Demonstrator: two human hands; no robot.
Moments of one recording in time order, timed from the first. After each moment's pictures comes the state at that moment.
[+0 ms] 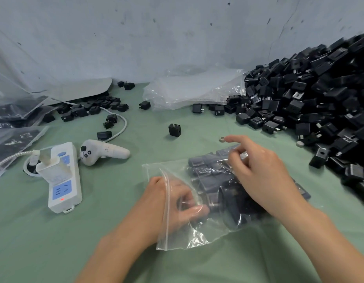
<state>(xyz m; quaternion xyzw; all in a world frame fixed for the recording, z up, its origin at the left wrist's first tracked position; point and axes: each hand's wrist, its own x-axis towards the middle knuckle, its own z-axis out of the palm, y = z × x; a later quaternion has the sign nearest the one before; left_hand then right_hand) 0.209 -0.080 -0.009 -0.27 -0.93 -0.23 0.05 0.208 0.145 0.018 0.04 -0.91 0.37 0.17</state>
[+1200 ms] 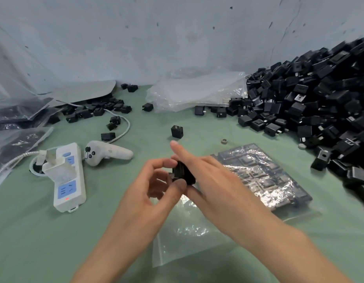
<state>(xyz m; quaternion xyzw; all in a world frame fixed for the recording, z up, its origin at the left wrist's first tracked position) 0.249 -0.087 0.032 -0.13 -0.79 -0.60 0.05 0.236 0.085 0.036 0.30 -0.89 0.31 0.12</state>
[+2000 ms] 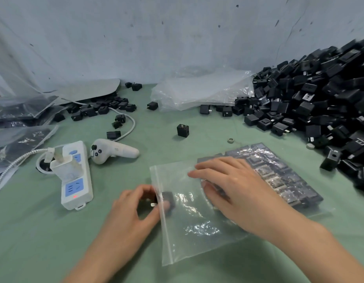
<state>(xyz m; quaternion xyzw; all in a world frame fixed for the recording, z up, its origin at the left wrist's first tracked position) 0.247 -0.144 -0.009 -0.08 -0.92 -0.39 0.06 0.230 0.106 0.027 0.26 -0.94 0.19 0.09</state>
